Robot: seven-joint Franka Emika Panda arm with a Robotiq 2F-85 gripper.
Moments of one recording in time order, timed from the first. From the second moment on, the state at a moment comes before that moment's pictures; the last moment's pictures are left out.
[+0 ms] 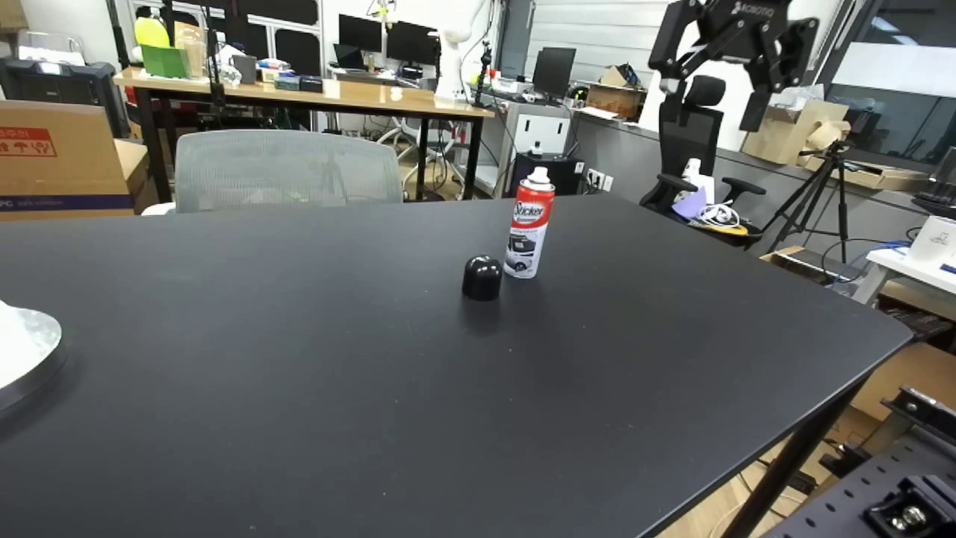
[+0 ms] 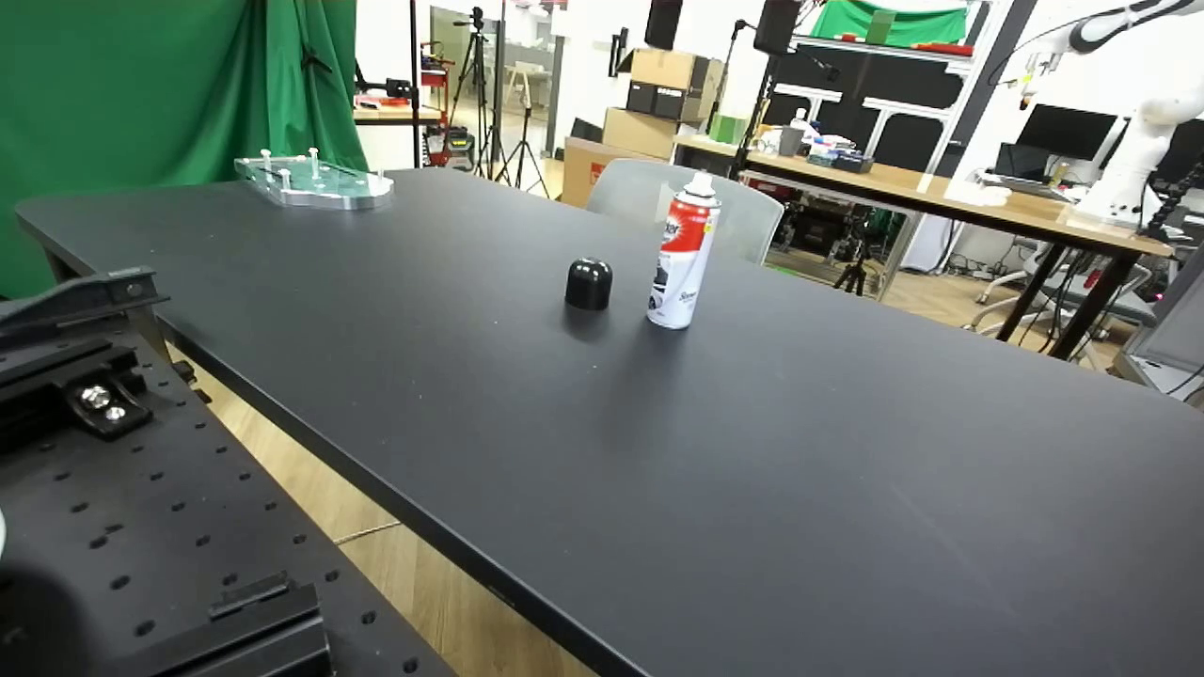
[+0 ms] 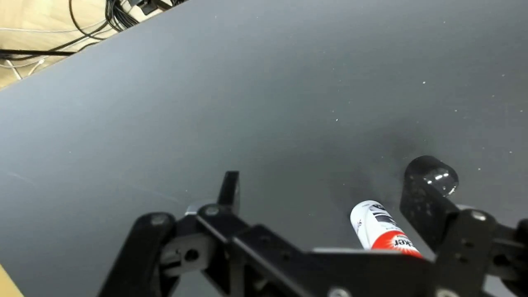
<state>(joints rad) -0.17 -0.27 -0.08 -2.51 -0.05 2.19 0.10</state>
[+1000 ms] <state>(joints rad) -0.03 0.23 0.00 -2.30 0.10 2.50 0.17</state>
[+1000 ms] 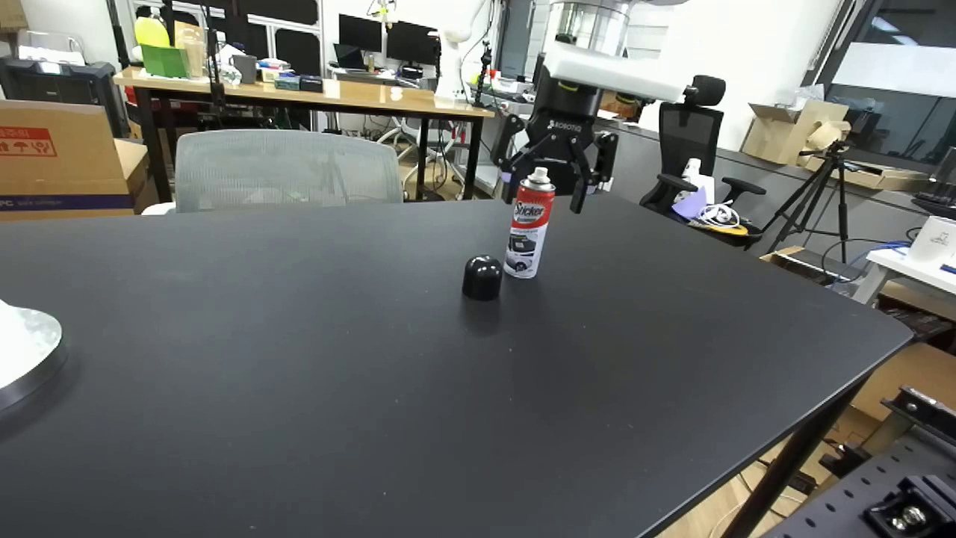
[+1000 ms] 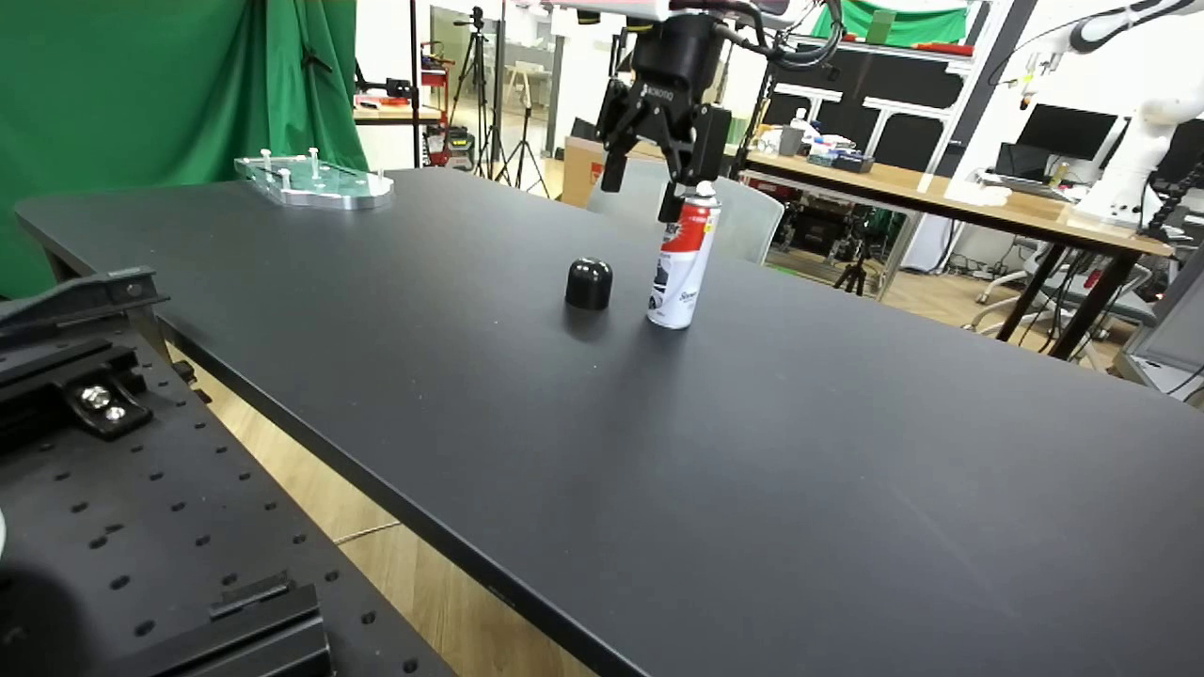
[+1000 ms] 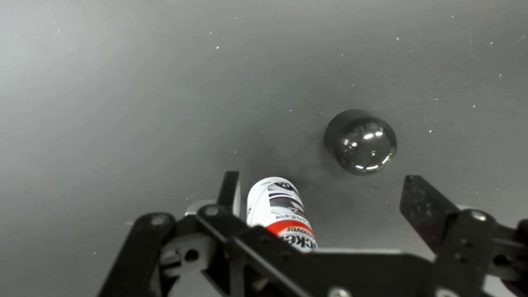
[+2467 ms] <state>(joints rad) 0.14 0.42 -0.09 -2.27 -0.10 2.70 0.30</state>
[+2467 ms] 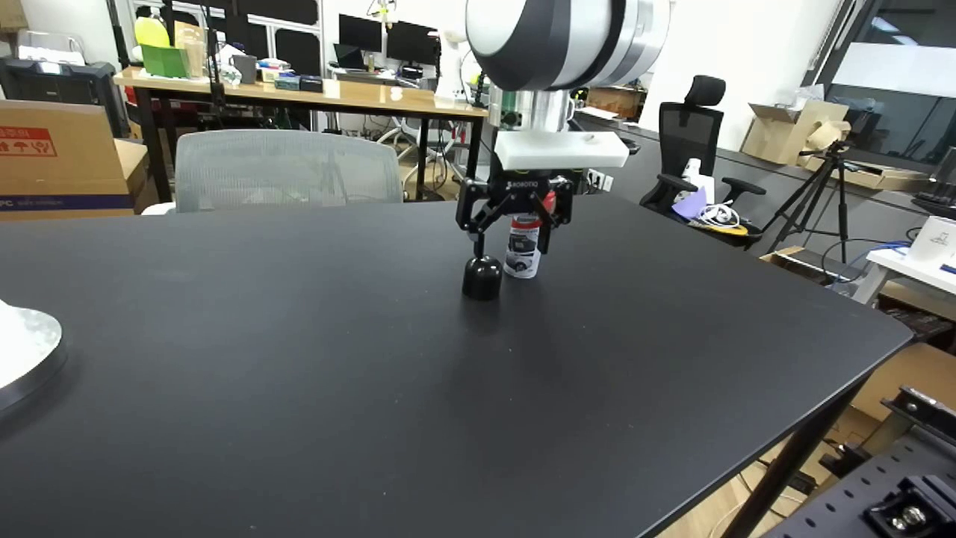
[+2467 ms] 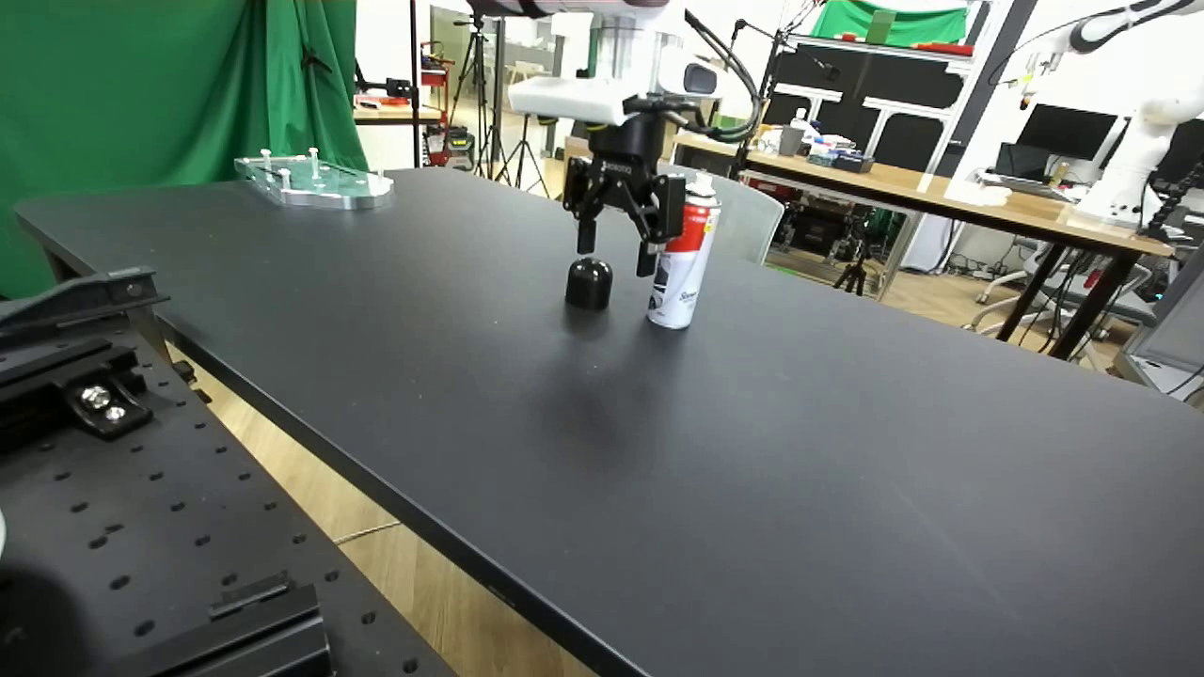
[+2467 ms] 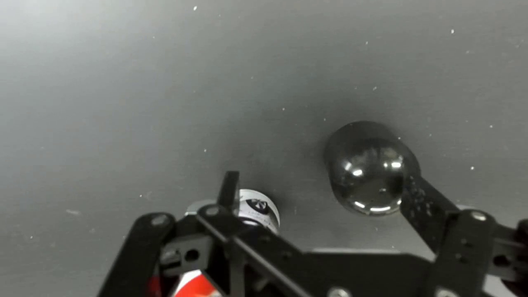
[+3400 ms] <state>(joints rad) 0.16 0.50 -0.04 -2.19 -0.02 2.72 0.29</state>
